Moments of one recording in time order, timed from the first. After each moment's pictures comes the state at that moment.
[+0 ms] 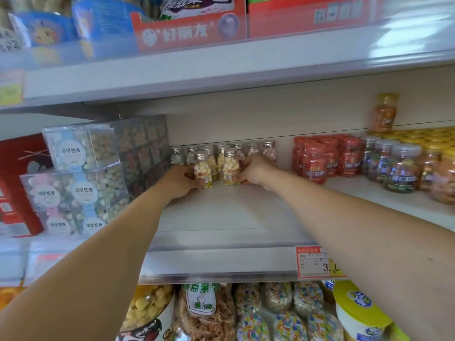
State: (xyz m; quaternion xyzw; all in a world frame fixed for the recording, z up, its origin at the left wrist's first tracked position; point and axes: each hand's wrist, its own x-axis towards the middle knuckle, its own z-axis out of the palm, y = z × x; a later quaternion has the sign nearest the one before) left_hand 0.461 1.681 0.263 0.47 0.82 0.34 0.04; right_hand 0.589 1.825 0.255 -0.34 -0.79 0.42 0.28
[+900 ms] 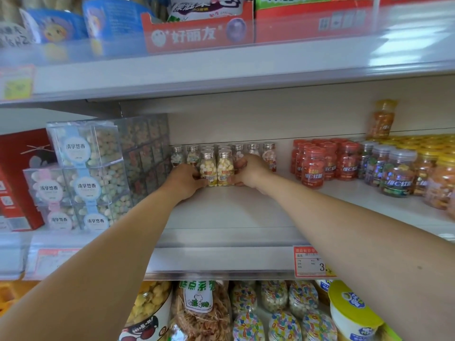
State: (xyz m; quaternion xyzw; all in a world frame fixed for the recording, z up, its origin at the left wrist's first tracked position) left_hand 0.459 1.691 0.256 0.48 0.83 0.29 -0.02; right_hand 0.595 1.807 0.258 -0.31 -0.81 0.39 0.30
